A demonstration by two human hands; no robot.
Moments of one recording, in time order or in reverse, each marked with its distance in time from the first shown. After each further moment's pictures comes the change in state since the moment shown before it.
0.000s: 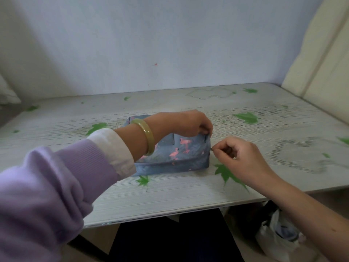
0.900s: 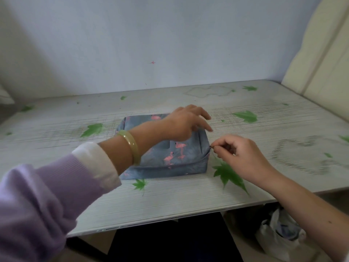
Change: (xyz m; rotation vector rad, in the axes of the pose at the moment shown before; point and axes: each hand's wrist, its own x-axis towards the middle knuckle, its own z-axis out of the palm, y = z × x) left_hand -0.002 -0.023 0.013 0.102 0.276 0.148; right_hand 0.016 0.018 -0.001 -0.016 -0.045 -0.057
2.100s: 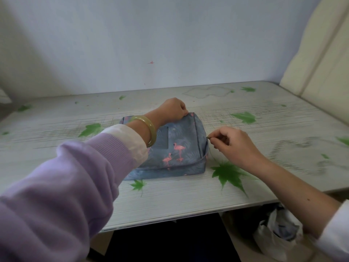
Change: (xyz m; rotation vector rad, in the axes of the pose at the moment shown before) left_hand 0.031 -0.038 -0.002 -0.229 0.116 -0.602; right_hand 0.029 0.012 0.004 -0.090 -0.020 0.045
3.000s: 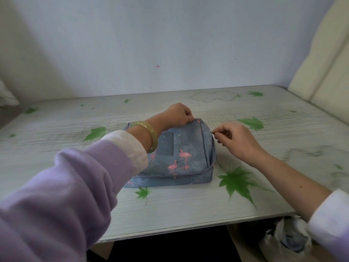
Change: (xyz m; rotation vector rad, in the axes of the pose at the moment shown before) left_hand -0.002 -0.003 -0.007 -0.062 -0.072 0.009; right_hand 0.042 0.018 0.008 0.007 -0.001 0.060
